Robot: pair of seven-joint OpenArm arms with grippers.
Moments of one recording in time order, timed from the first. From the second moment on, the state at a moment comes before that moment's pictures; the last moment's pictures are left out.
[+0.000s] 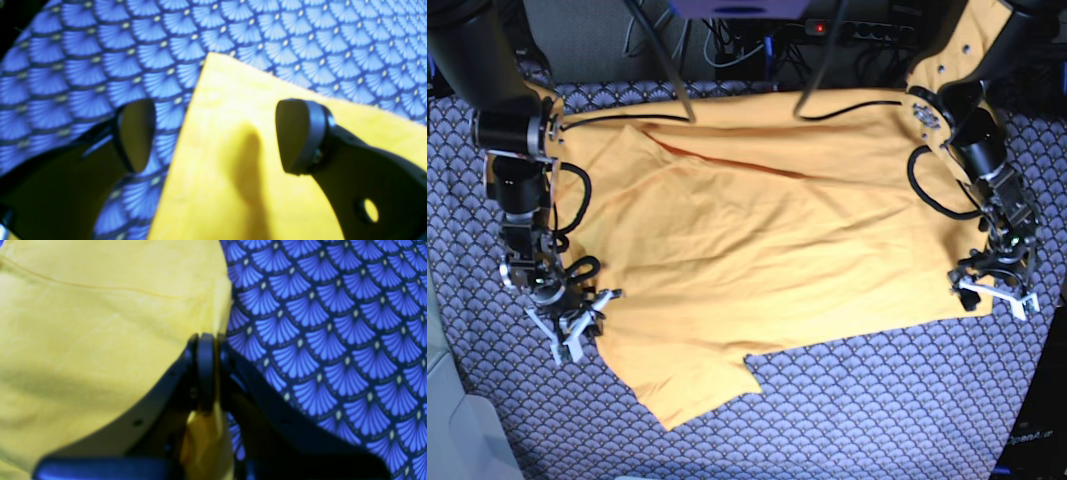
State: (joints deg) left arm -27.5 -8.9 -47.8 46.7 13.7 -20.8 16.1; right arm 33.5 12.4 8.2 30.1 -9.0 26.8 -4.9
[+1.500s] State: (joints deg) left arm -21.1 -6.2 -38.9 56.1 12.7 -9.6 23.5; right arm 22.2 11.9 8.2 52.8 -9.2 27.0 -4.8
